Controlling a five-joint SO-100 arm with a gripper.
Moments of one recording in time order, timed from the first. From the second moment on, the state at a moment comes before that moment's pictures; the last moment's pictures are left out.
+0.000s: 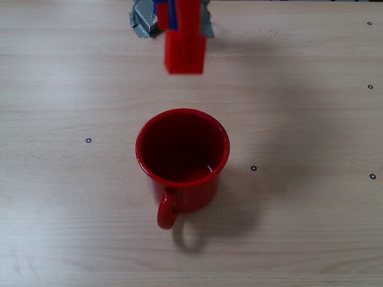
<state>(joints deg) -7.4 98.9 77.6 80.8 0.5</state>
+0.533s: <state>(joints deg) -8.5 90.0 82.7 67.9 7.1</state>
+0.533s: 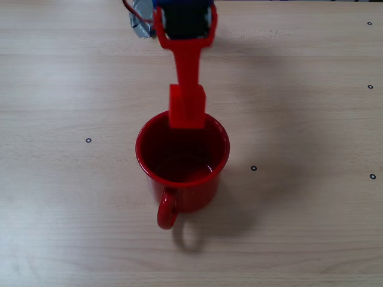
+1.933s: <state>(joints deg) -9.3 88.0 87.7 66.8 7.0</state>
